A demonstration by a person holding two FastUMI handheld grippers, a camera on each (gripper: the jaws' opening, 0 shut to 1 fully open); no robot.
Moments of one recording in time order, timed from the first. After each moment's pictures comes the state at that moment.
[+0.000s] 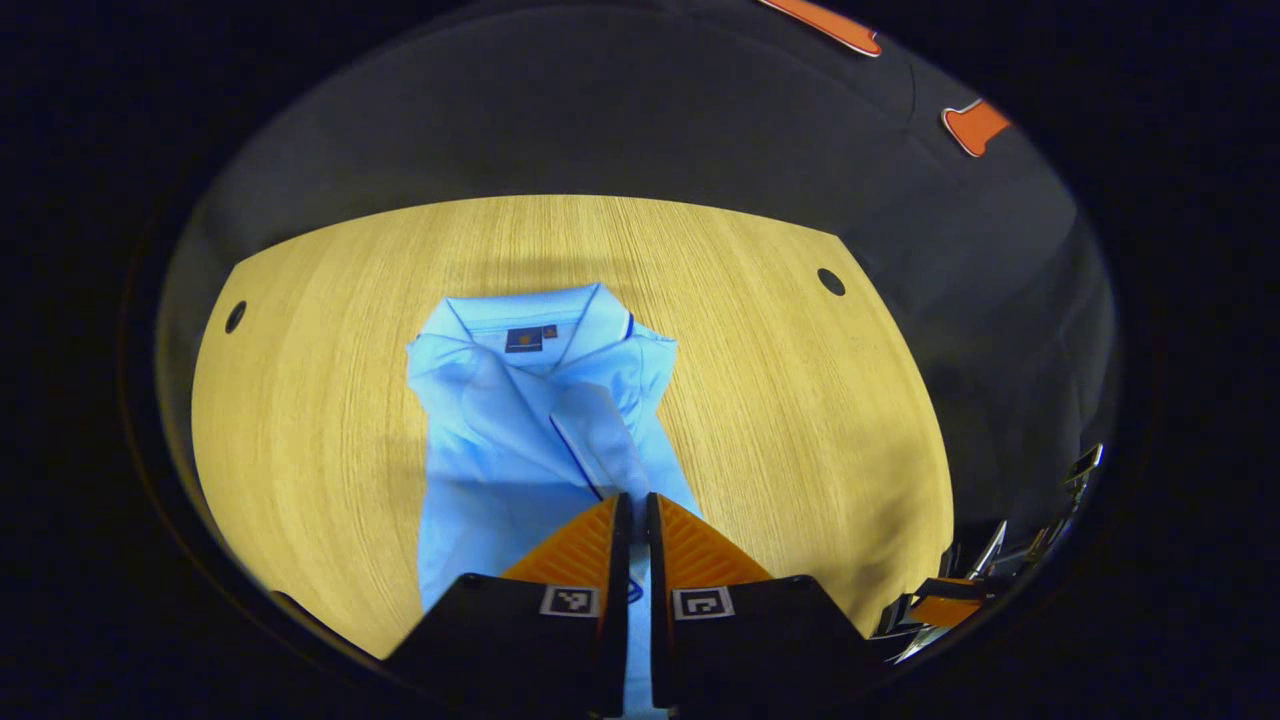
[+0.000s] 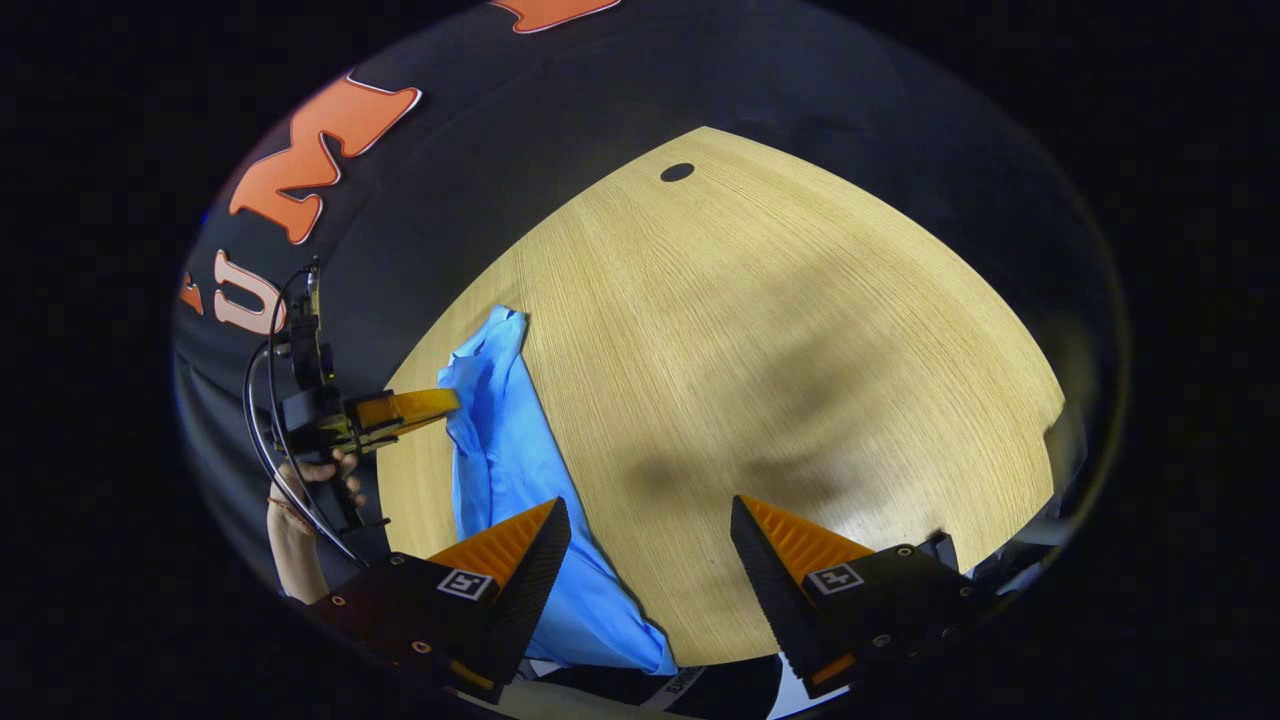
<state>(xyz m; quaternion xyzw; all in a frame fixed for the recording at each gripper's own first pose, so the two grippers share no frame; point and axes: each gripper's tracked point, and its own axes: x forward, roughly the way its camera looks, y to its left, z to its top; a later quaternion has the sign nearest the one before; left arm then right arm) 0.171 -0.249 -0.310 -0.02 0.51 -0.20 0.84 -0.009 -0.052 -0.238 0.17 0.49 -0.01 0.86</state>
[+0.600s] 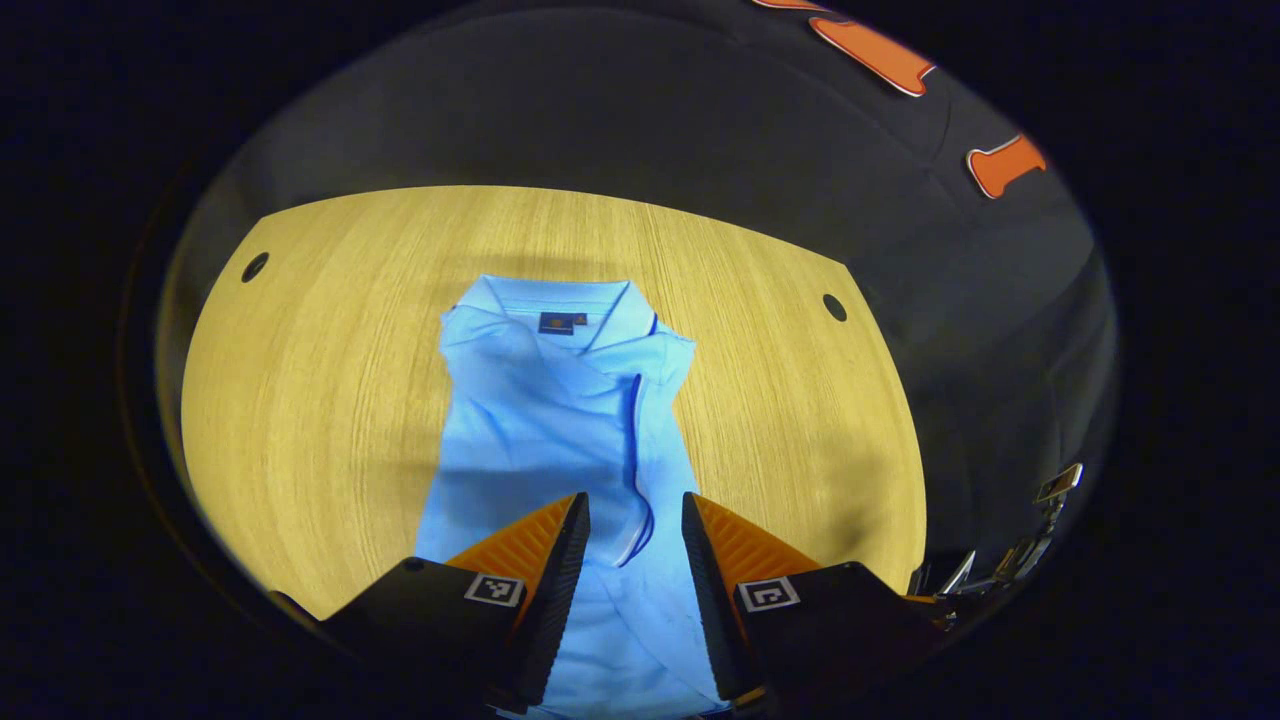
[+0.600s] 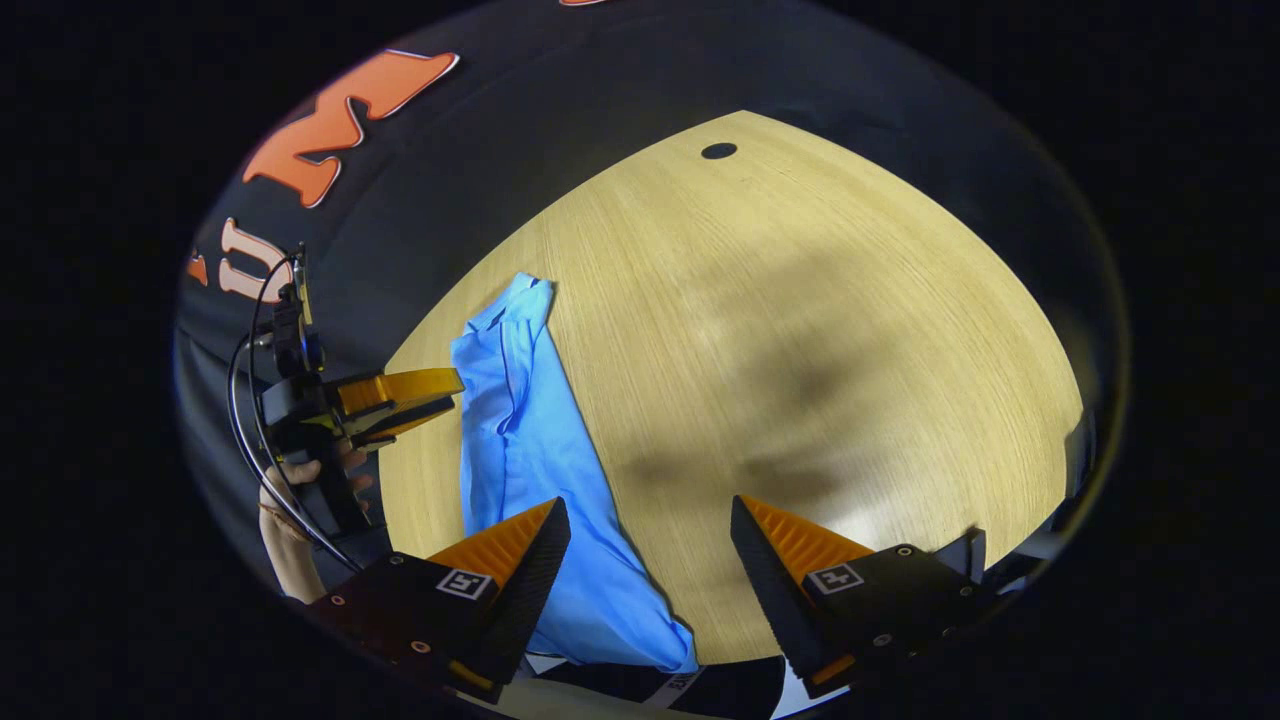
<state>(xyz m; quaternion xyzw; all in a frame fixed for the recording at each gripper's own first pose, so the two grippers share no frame) 0.155 -0.208 -0.300 -0.07 0.50 -0.16 0.85 -0.005 -0.007 -0.252 0.14 0.51 0.02 0.85</state>
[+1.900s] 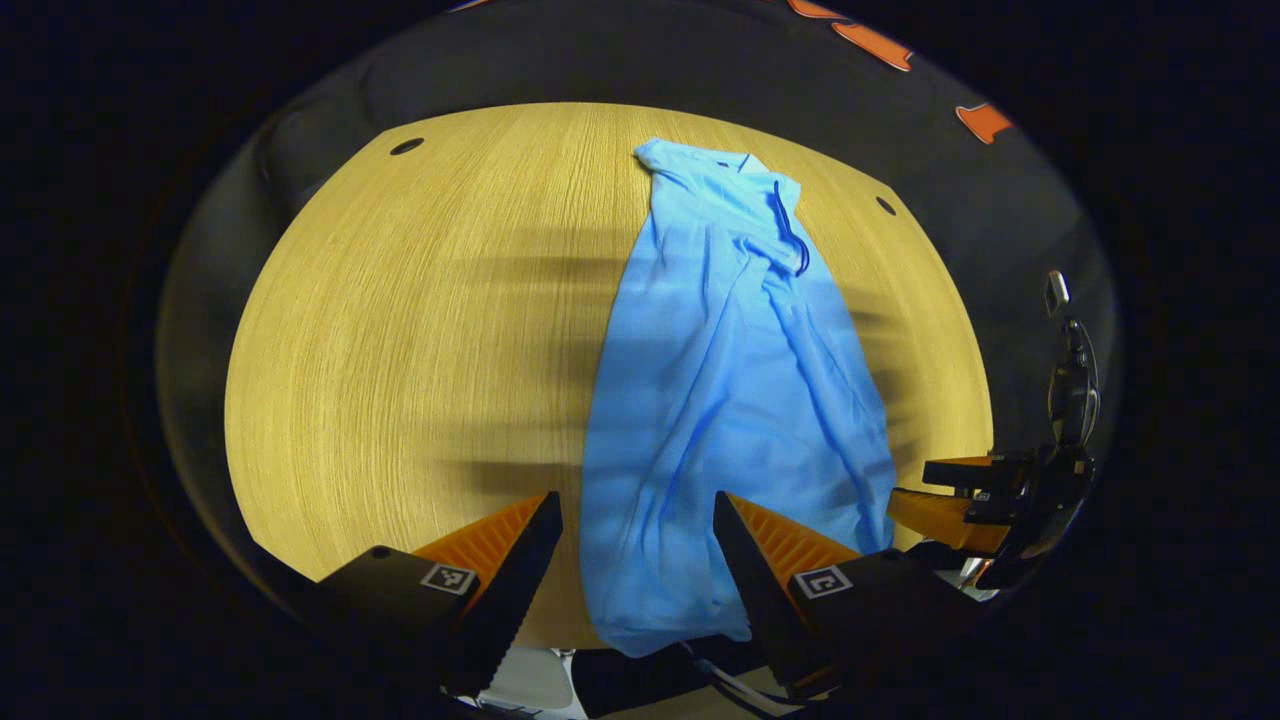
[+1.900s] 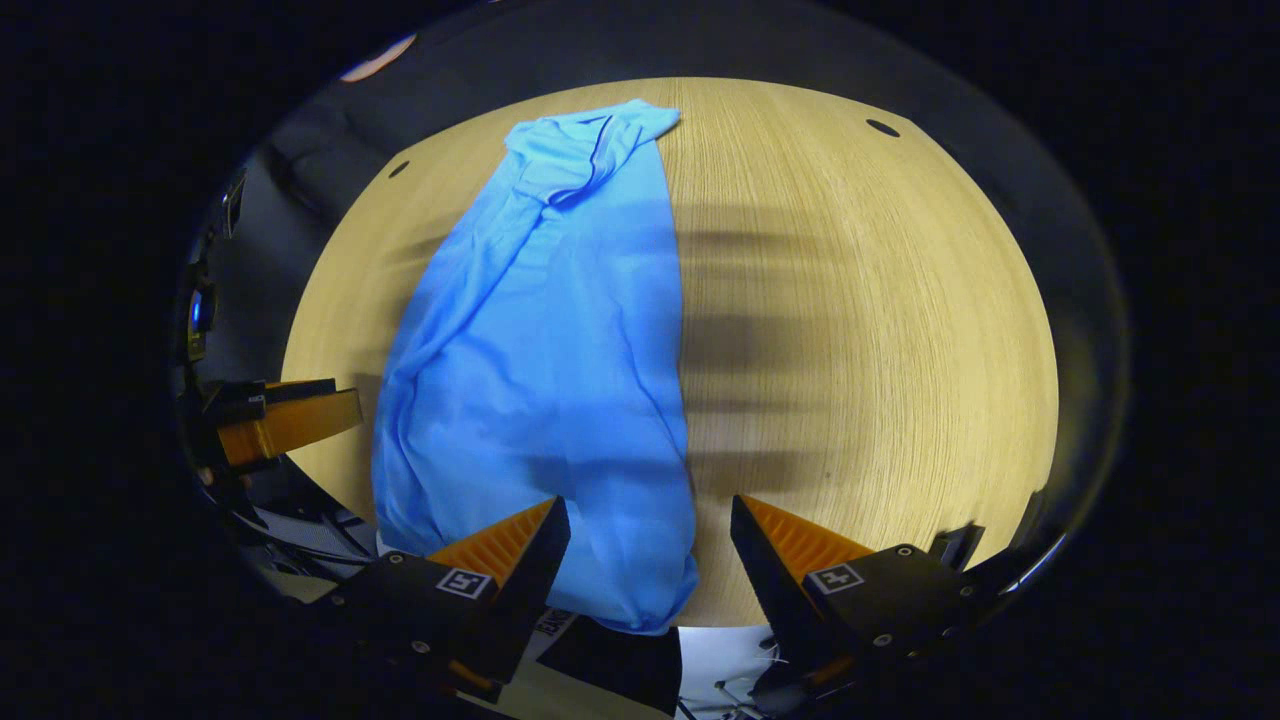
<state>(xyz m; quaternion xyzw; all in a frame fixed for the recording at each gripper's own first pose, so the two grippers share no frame) -0.068 -0.048 -0.354 -0.01 0.58 -0.11 0.81 -0.108 0.043 -0.329 -0.13 0.62 0.08 0.77</state>
